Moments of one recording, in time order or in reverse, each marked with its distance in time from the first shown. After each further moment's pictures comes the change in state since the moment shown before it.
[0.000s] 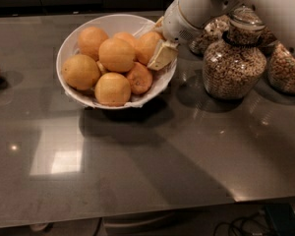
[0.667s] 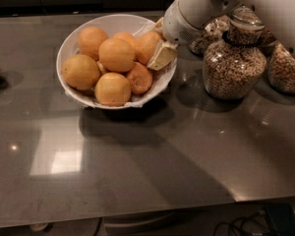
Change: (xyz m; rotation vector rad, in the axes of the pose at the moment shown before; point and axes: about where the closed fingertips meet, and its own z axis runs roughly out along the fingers) arm 0.000 0.000 0.000 0.000 -0.001 0.000
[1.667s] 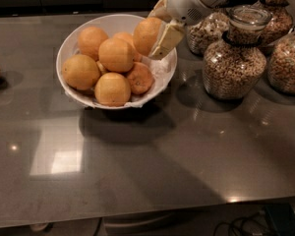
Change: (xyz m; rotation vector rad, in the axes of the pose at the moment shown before) arm -0.035 -0.011 -0.056 0.076 -0.101 -0.057
